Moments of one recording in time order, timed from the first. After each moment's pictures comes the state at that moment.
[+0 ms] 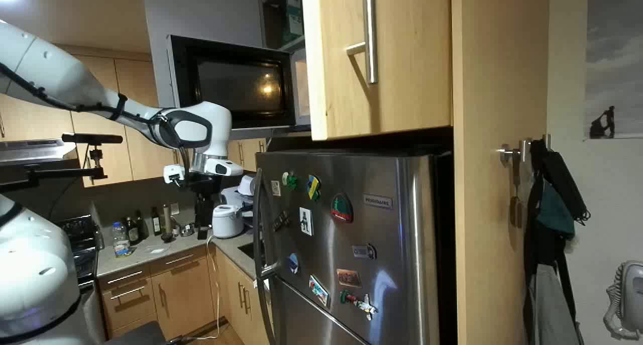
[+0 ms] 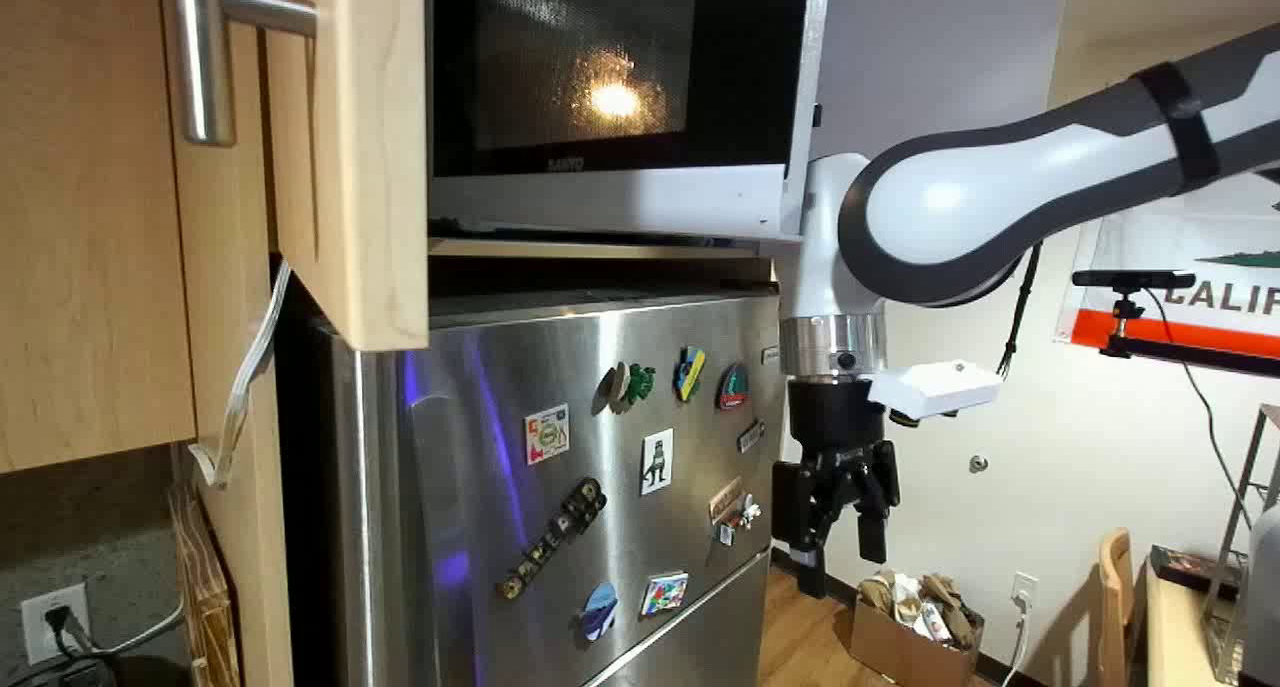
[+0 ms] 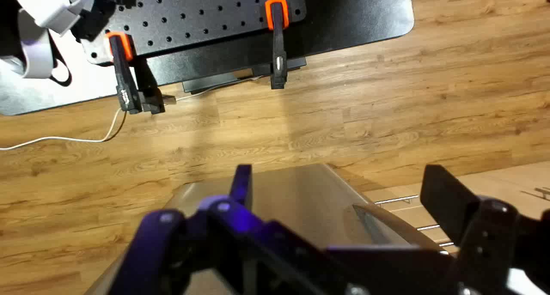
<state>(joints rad) 0.05 -0.60 0.10 -2.63 0.18 1.85 0.26</state>
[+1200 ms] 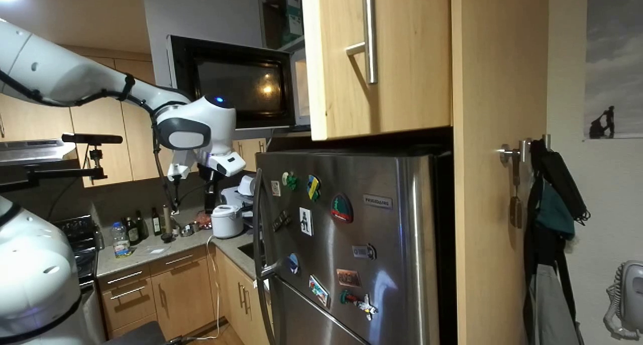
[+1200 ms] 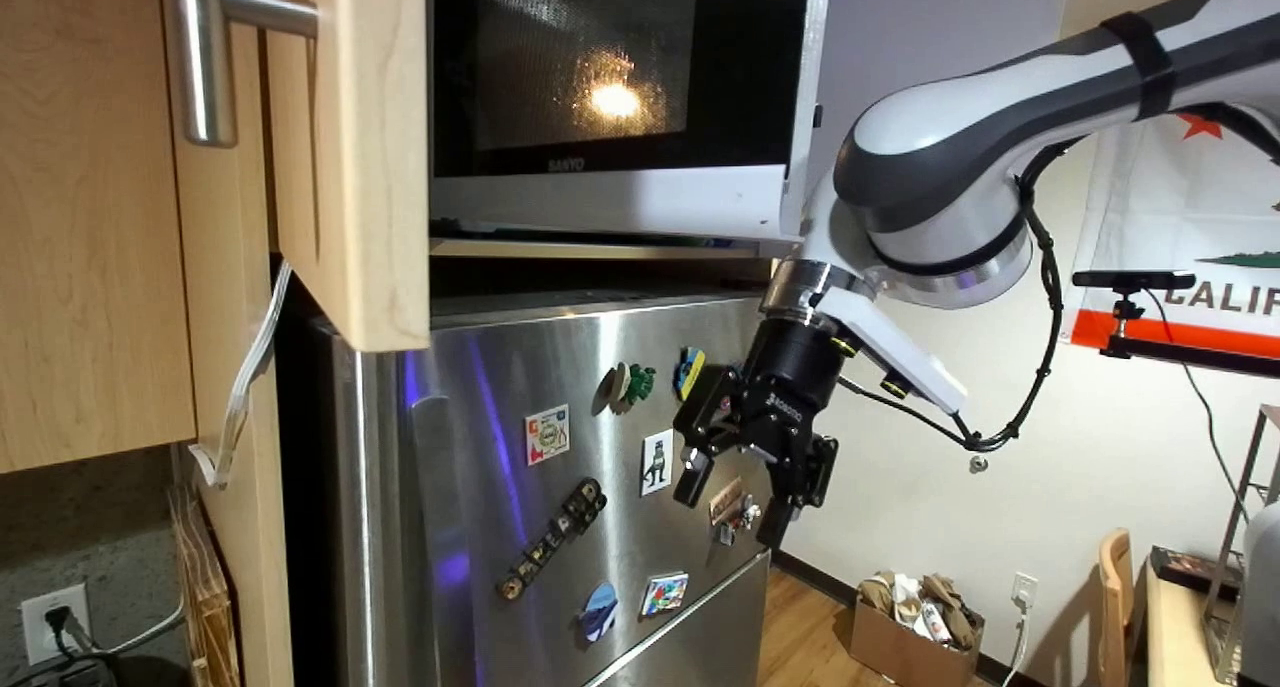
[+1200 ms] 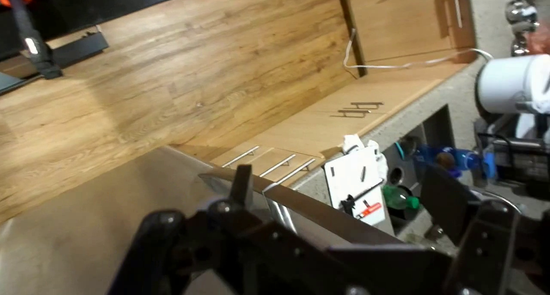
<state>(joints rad) 0.08 -0.61 0.03 -2.63 0.69 2.05 0.20</state>
